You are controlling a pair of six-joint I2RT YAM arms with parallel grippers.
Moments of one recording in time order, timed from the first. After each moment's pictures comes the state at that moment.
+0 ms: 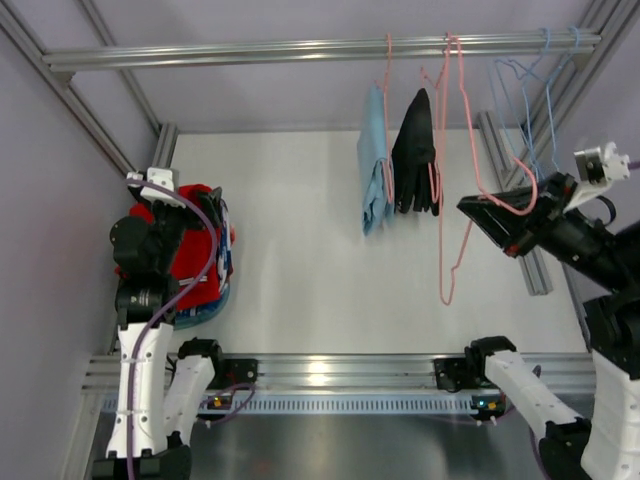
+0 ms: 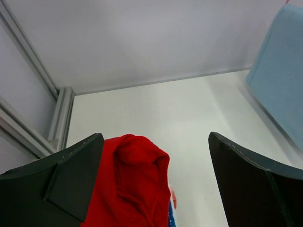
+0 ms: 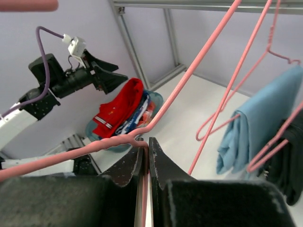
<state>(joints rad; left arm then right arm) 0.06 0.65 0.85 -0.15 0.22 0.04 0.19 0.79 1.56 -0.63 -0.74 0.36</state>
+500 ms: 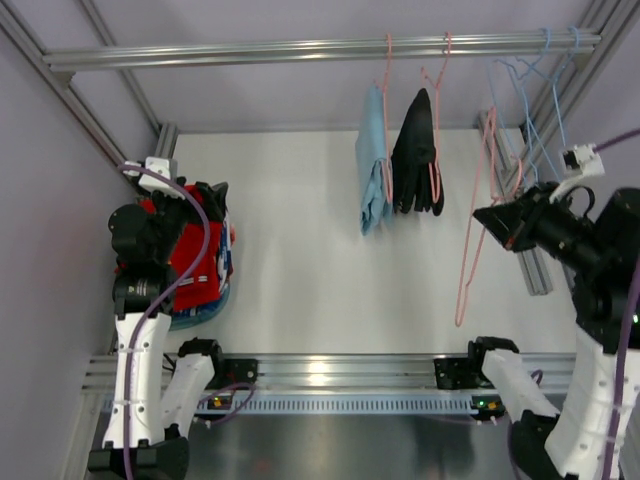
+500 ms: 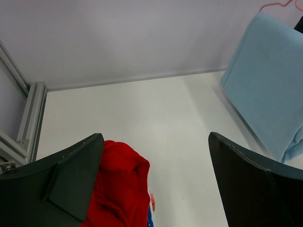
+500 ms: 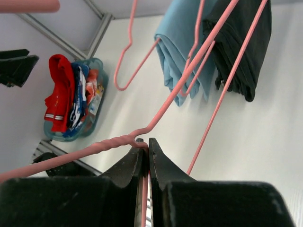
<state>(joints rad) 0.06 0.72 0.91 -0.18 0.30 -0.06 -0.12 0.74 1.58 -1.08 -0.63 0.28</state>
